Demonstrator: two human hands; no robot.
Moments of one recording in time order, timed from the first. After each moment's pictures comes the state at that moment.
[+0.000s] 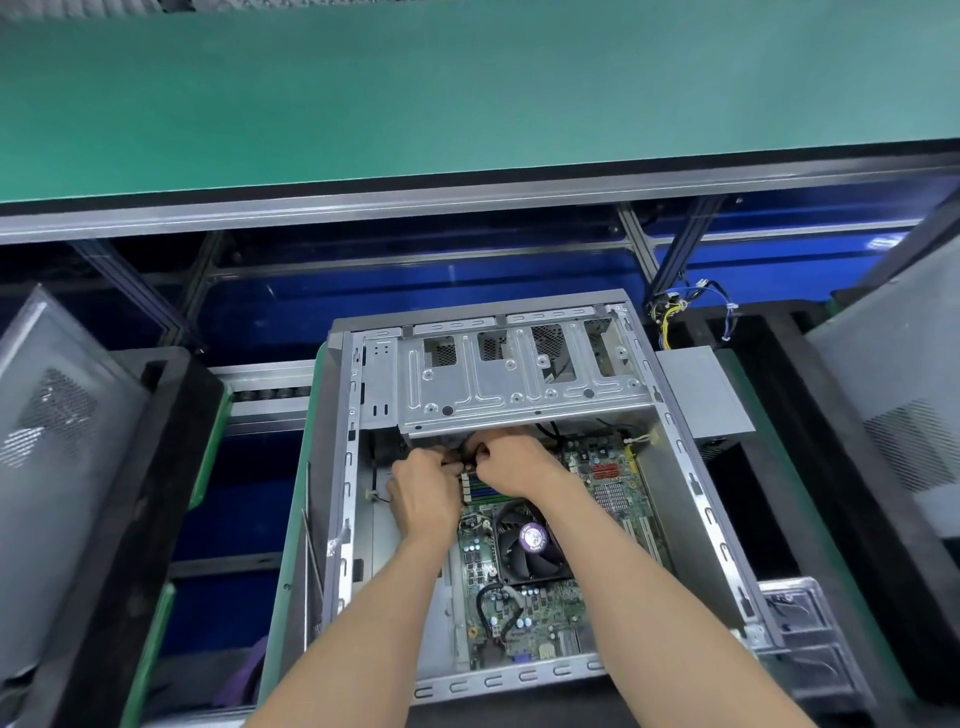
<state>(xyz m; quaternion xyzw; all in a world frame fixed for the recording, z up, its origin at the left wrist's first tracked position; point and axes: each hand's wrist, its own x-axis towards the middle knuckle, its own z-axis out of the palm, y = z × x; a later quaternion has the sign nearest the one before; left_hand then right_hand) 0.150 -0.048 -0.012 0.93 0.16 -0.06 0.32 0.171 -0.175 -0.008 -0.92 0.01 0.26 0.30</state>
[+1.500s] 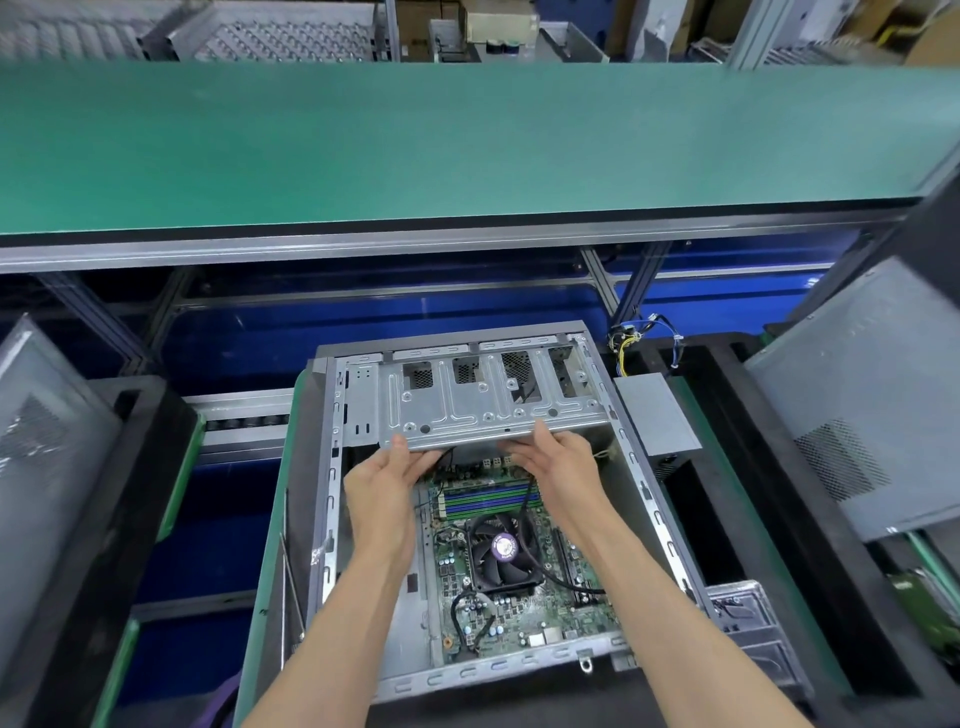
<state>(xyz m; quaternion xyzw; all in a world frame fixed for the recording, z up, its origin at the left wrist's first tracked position) 0.138 -0.033 0.043 0.59 0.20 -0.07 0.78 0.120 -0.218 0.037 -0.56 0.26 -0.02 0.79</state>
